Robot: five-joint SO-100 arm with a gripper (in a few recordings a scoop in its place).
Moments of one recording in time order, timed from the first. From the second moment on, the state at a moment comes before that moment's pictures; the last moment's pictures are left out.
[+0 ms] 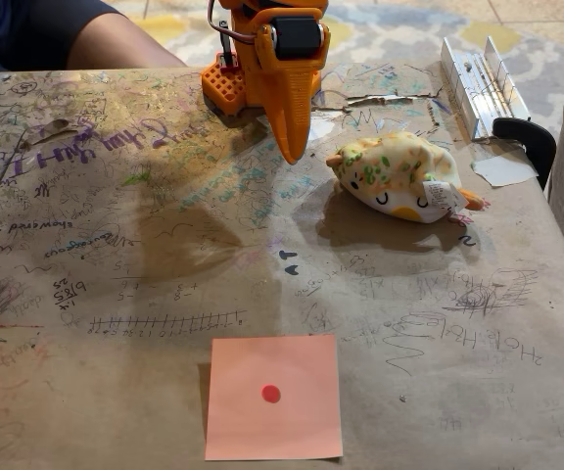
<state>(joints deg) -9.7 192.8 176.8 62.3 -10.9</state>
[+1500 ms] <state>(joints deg) -11.4 192.8 176.8 63.3 -15.6</state>
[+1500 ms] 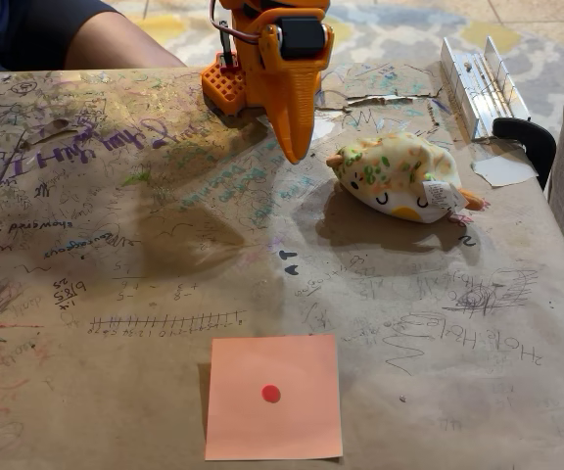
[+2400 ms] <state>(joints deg) -34.4 125.5 140.2 69.3 -22.6</state>
